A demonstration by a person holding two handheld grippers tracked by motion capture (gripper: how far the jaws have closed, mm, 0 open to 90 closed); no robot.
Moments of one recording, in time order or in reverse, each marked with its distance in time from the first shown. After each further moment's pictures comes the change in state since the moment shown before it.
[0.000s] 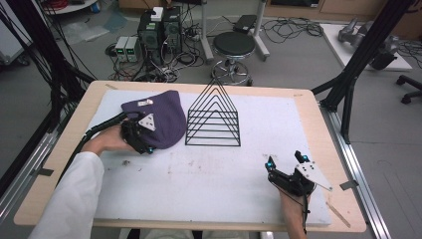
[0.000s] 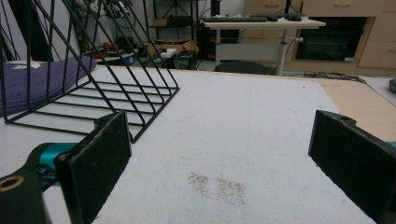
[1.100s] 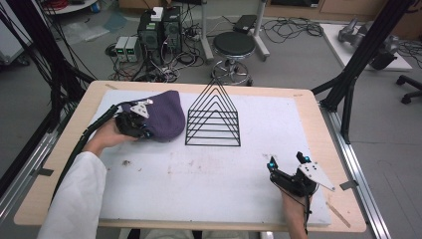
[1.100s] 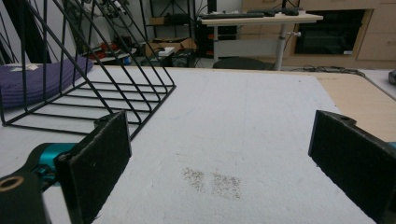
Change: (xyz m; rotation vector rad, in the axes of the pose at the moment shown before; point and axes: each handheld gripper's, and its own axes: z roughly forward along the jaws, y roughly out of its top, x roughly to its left) left arm 0.027 -0.008 -0.024 -0.103 -0.016 -0.186; right arm -0.004 -0.001 -0.002 0.012 -0.006 0.026
